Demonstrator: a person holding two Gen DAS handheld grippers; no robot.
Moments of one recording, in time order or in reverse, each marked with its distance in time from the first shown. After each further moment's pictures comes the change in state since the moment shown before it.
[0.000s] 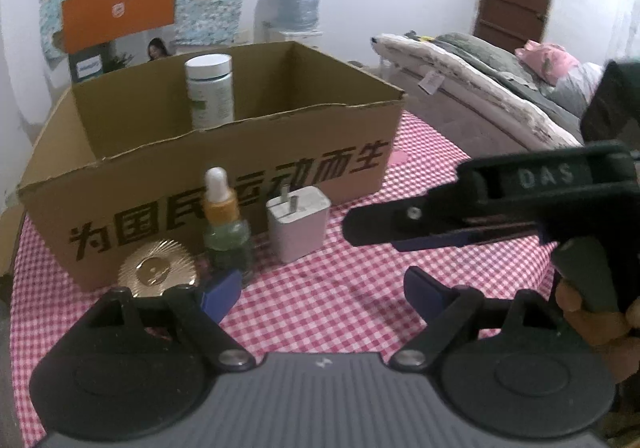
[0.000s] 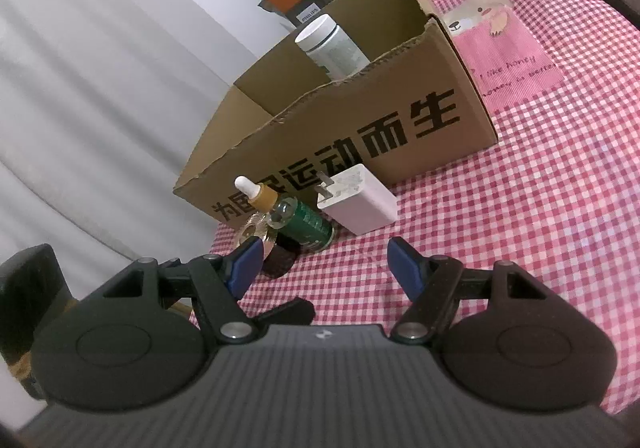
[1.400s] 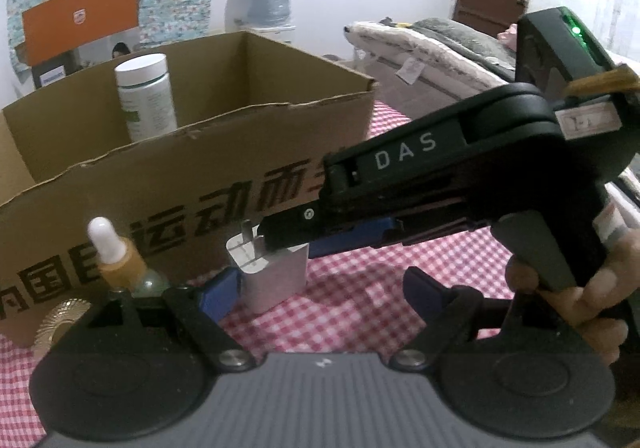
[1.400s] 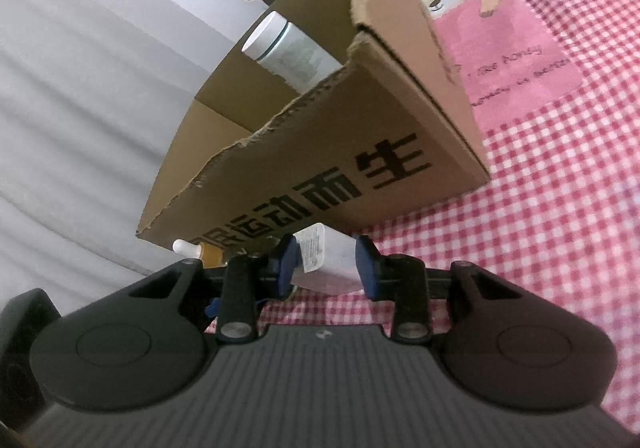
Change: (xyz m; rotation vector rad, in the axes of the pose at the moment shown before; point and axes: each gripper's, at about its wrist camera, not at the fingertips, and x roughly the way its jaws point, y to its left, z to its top) left arm 0.058 -0.026 0.019 0.051 0.016 -0.049; right arm 0.050 -0.044 0.050 0.093 0.077 0.019
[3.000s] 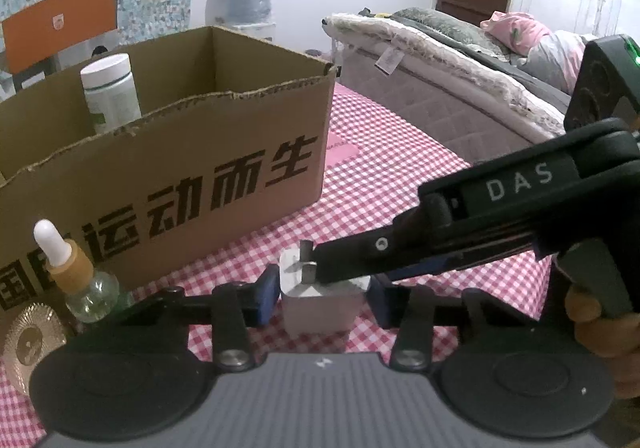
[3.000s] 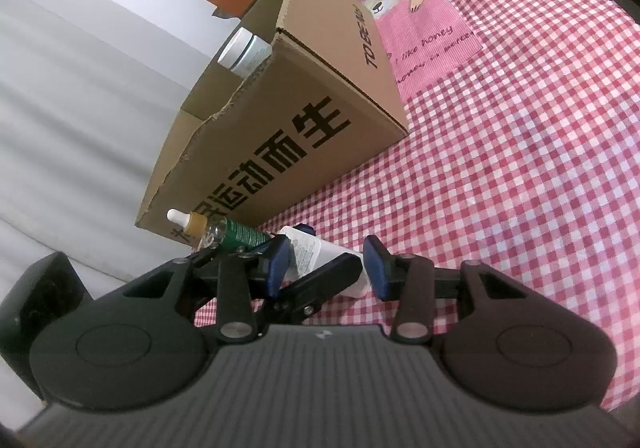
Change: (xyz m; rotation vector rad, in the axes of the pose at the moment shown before) left arm 0.013 -0.016 -0.002 0.034 0.023 -0.031; right arm -0.048 -0.027 -0.037 0.075 -0.042 -0.021
